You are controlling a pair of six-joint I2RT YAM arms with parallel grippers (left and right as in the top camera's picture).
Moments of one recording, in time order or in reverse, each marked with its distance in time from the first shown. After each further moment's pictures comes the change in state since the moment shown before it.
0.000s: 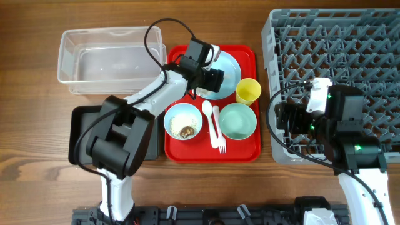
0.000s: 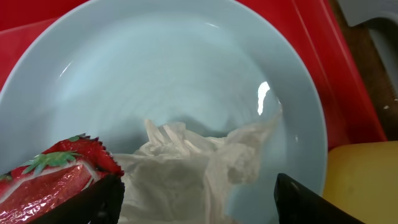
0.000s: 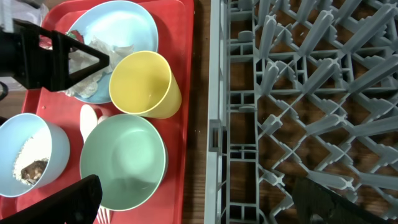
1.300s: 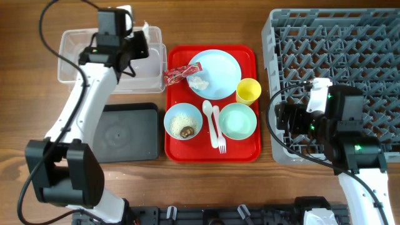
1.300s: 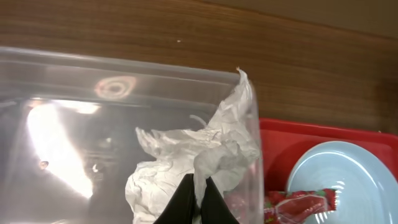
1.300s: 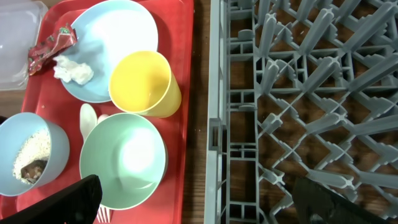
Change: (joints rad) left arm 0.414 -0.323 0.013 -0.172 -0.141 -0.069; right arm 0.000 0.000 0.000 -0.003 0.000 0.000
